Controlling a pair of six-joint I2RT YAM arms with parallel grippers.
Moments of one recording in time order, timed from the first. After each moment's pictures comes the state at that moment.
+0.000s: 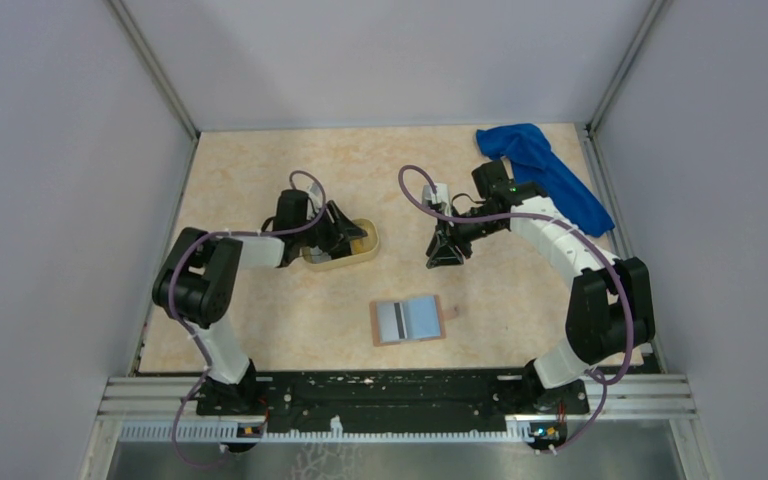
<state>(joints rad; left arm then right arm) -0.33 1.78 0.79 0.40 0.48 -0.88 0.33 1.53 1.18 -0.86 -1.00 -0.87</state>
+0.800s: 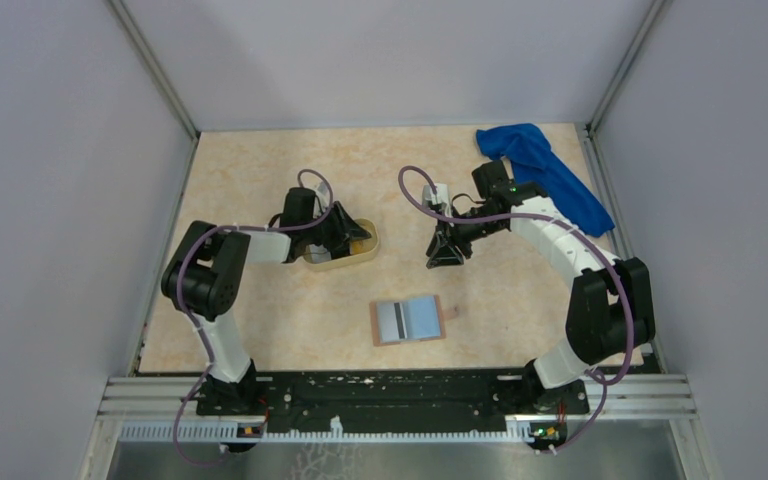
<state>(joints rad) -0.35 1.86 0.87 0.36 0.48 -0.84 0.33 1.53 1.18 -0.86 -1.00 -0.88</state>
